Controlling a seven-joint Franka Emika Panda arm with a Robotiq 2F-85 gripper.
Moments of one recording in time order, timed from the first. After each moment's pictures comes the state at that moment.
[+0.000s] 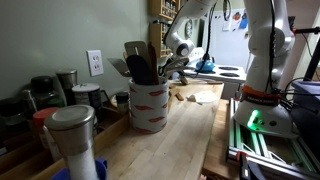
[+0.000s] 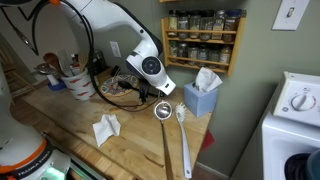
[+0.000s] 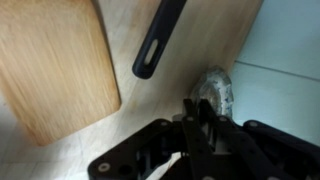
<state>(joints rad) -0.36 0.38 -0.05 -2.20 1.53 2.63 -0.73</state>
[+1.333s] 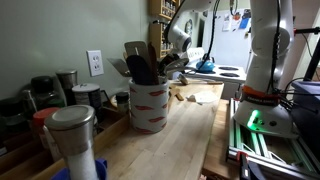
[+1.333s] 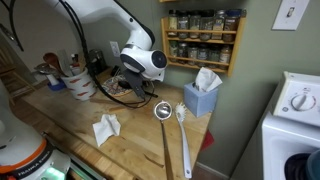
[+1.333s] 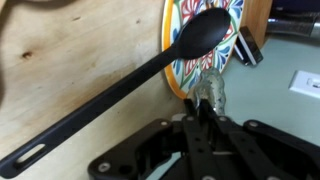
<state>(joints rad) -0.25 0.26 -0.16 -2.27 1.19 2.10 -1.00</state>
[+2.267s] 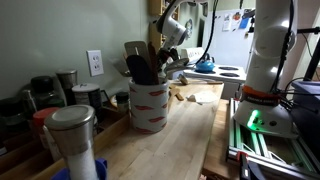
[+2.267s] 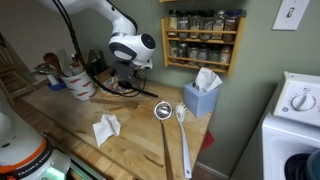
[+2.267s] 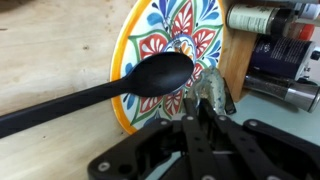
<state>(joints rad) -0.15 0.16 -0.12 -2.30 1.01 2.10 -0.96</state>
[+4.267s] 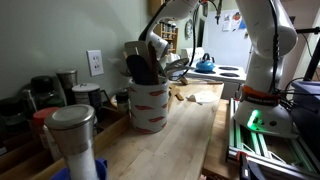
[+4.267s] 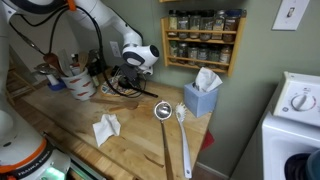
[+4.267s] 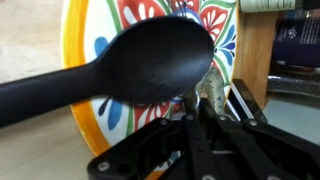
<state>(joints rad) -0.11 0.50 -0.04 -2.00 1.01 2.05 -0.80</state>
